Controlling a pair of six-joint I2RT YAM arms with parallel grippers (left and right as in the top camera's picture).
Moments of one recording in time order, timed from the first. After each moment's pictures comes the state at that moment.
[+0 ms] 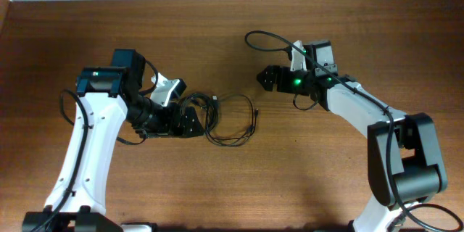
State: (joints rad) left arm -0.02 1.51 1.35 -1.45 0.55 0.16; right arm 0.23 1.90 1.13 -0.12 -0.48 0.37
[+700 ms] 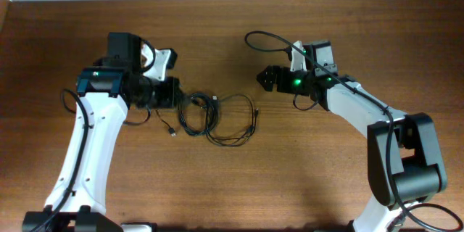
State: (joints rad) left arm -0.02 1.51 1.35 -1.04 0.42 -0.02; right arm 0.23 1.90 1.13 -0.12 -0.48 0.37
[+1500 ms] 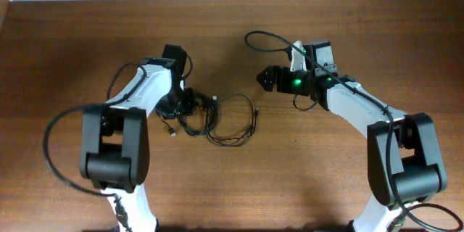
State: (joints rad) left arm -0.15 2.02 1.35 -0.93 0.01 -0.32; right arm 0.23 1.90 1.13 -0.12 -0.48 0.37
